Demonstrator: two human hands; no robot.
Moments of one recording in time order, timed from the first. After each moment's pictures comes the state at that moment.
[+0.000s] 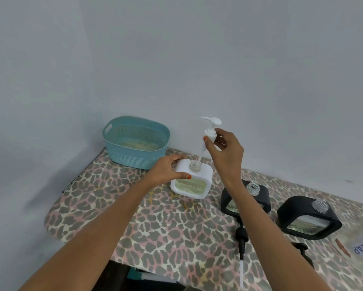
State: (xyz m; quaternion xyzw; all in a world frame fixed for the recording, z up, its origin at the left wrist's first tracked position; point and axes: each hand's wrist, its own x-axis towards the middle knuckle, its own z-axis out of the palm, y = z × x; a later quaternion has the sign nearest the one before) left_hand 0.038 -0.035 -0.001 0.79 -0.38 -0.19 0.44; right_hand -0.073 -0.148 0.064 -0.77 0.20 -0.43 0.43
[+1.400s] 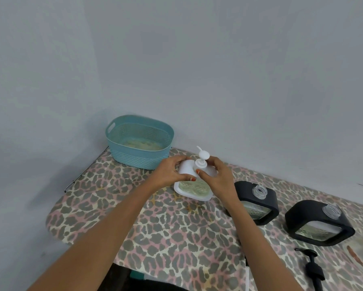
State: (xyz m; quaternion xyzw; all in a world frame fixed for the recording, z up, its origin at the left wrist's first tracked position) left_hand 0.040 -0.036 -0.010 0.78 -0.38 -0.18 0.47; right_hand -0.079 -0.149 0.009 -0.82 0.22 -0.22 0.47
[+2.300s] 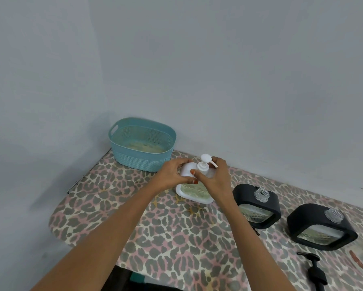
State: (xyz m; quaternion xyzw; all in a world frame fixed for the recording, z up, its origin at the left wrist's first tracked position) left_hand 0.039 -0.035 -0.008 0.78 -0.37 -0.19 0.47; right_hand -0.069 -0.141 0.002 -0.80 0.25 -0.26 0.48
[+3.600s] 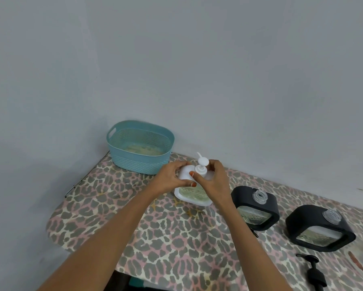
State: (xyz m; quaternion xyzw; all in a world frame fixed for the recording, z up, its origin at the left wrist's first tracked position) left_hand 0.036 -0.034 -0.009 0.77 -0.37 -0.18 0.48; right_hand -0.070 -0.141 0.003 -0.81 0.25 -0.25 0.46
